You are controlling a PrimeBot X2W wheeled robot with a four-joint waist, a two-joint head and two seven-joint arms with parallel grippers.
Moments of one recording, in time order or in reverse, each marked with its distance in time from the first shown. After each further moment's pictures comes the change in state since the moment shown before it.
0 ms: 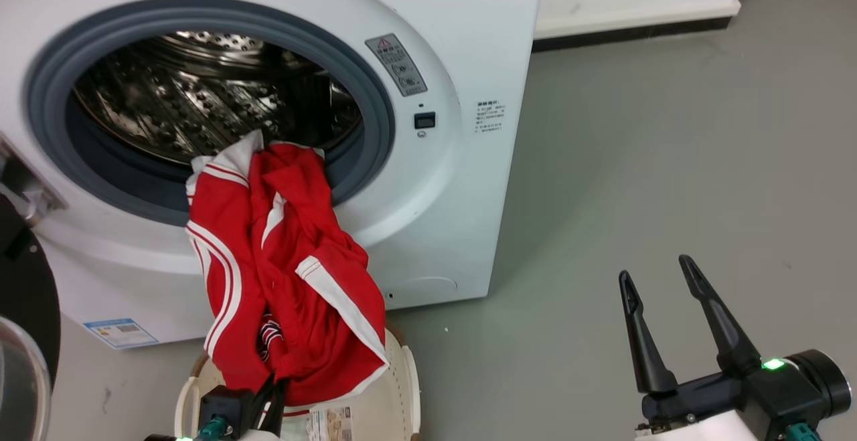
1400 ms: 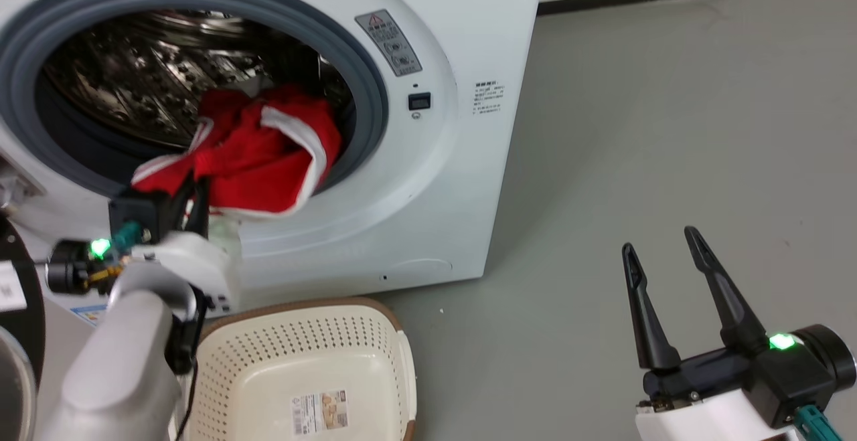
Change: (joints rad) left arm -0.513 0.060 0.077 0.243 0.009 -0.079 -0.025; right arm -0.067 0.000 -0.002 -0.013 0.010 0.000 0.000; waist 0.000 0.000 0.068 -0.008
